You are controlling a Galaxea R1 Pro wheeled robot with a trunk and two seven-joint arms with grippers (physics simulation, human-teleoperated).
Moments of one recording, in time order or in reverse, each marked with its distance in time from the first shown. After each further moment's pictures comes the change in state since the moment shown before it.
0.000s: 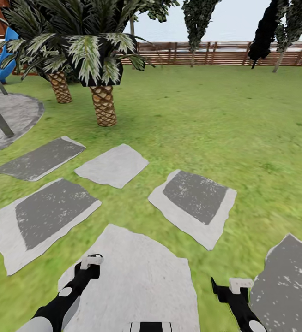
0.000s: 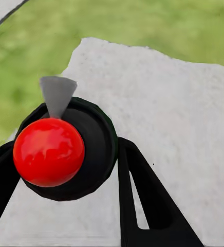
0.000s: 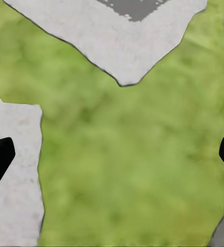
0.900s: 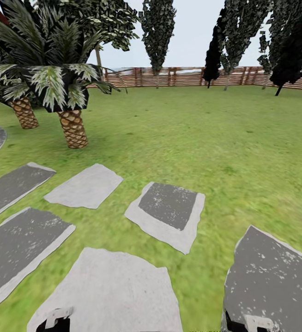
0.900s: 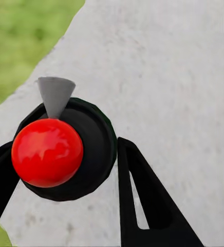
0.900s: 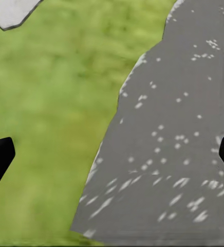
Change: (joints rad) left arm 0.262 0.071 0.131 0.000 0.046 -0.015 0.062; right arm 0.001 0.014 -0.235 0.354 0.121 -0.241 0.013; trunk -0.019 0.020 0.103
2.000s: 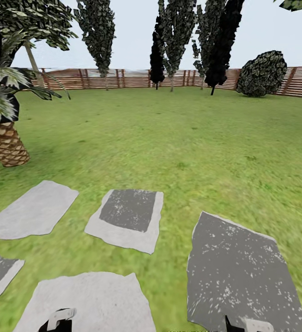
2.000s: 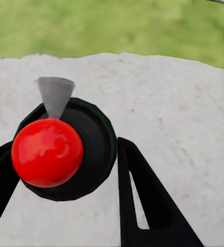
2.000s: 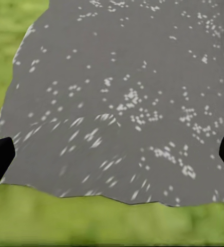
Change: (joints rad) left arm 0.007 -0.013 -0.003 0.012 -0.002 -0.047 -0.001; right arm 0.000 0.001 0.000 0.032 0.003 0.001 0.000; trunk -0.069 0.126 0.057
